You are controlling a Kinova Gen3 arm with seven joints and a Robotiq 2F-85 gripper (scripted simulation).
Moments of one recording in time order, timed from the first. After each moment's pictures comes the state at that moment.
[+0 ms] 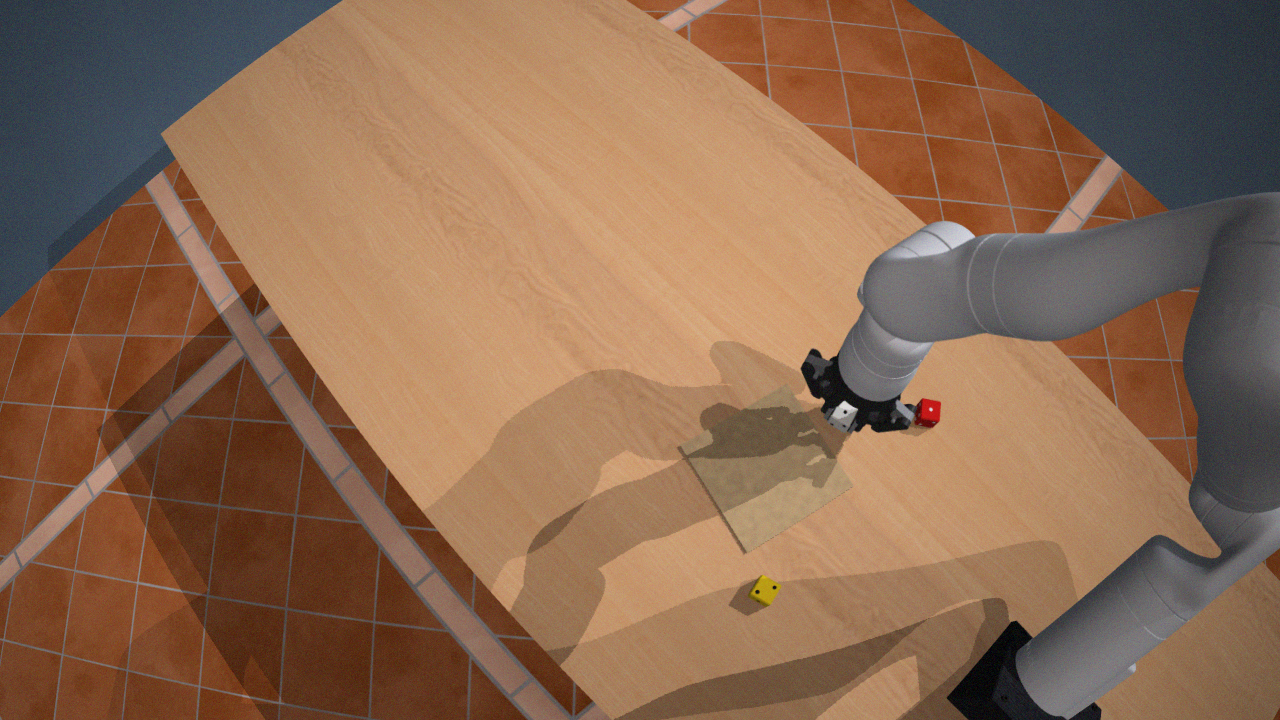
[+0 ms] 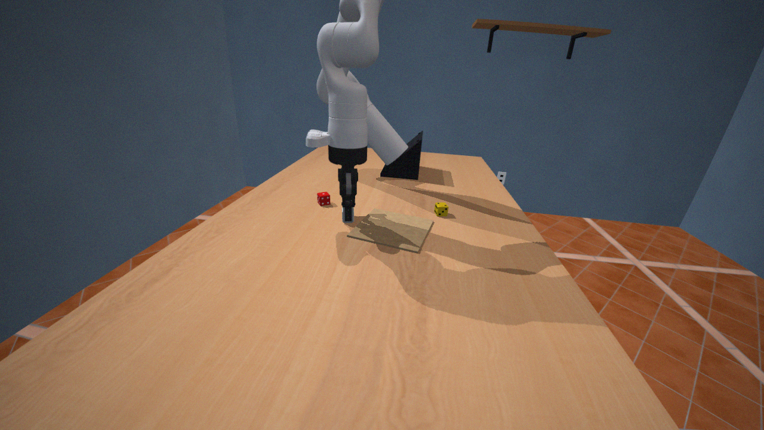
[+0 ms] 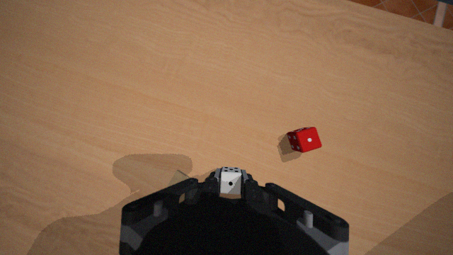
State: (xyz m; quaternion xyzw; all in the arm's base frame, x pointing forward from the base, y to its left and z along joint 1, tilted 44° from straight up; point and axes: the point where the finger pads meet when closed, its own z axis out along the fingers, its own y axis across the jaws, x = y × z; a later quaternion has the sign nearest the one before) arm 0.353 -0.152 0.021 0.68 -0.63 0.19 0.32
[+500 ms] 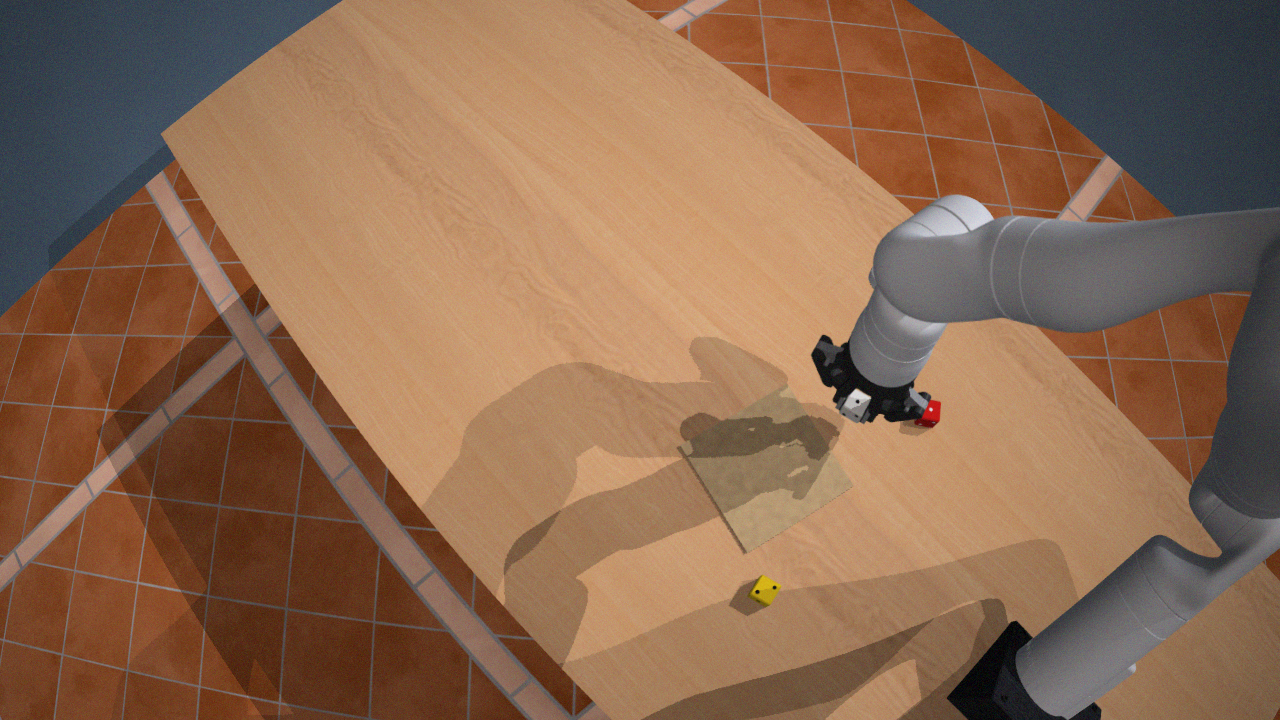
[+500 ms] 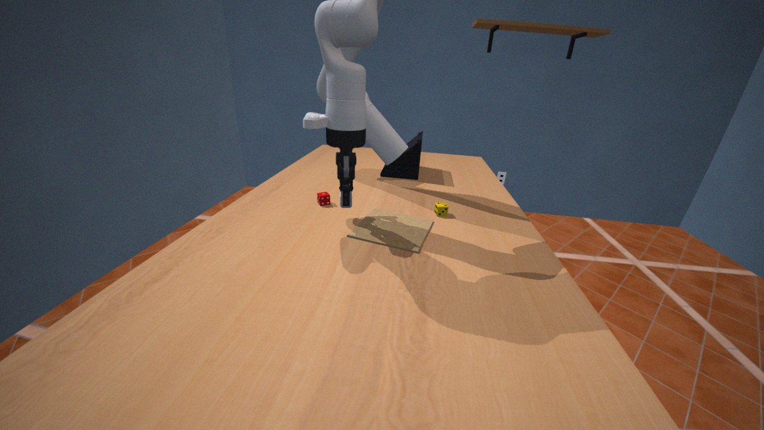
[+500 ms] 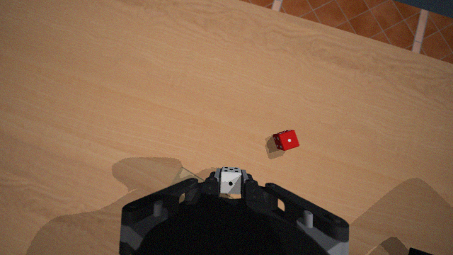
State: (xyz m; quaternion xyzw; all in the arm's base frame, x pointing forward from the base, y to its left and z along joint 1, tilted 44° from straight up) arm 0.353 -0.133 0.047 0.67 -0.64 0.19 0.33
